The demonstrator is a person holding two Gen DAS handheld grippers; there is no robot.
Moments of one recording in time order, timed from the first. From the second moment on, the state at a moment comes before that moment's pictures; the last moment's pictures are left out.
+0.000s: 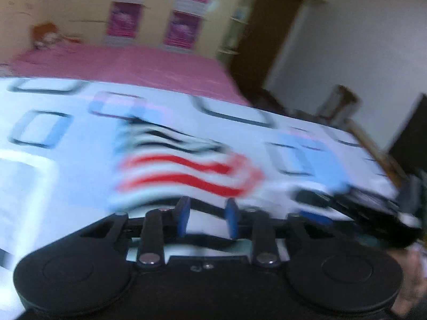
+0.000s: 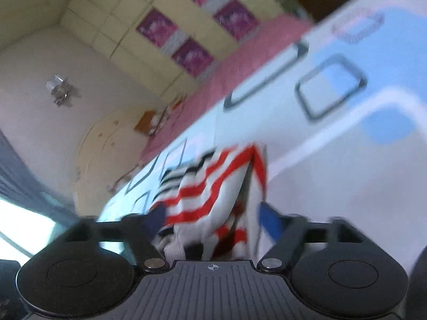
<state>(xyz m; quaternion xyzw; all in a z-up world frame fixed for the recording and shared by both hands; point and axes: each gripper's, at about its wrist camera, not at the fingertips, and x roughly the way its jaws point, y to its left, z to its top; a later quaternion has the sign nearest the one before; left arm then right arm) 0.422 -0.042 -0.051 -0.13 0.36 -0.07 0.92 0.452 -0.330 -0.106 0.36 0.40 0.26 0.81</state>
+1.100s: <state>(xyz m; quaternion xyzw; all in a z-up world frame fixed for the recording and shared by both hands) 0.537 -0.009 -0.120 -0.12 0.42 -0.19 0.88 0.516 -0.212 -0.118 0.03 0.43 0.20 0.88</state>
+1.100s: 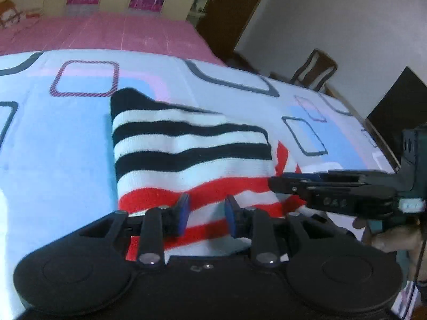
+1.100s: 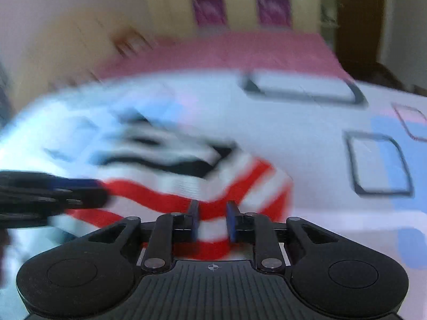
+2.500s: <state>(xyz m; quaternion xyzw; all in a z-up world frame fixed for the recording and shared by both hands) 0.399 -0.023 -0.118 -0.05 0.42 -0.15 0.89 0.369 -0.221 -0.113 -0.03 0.43 0.17 0.89</state>
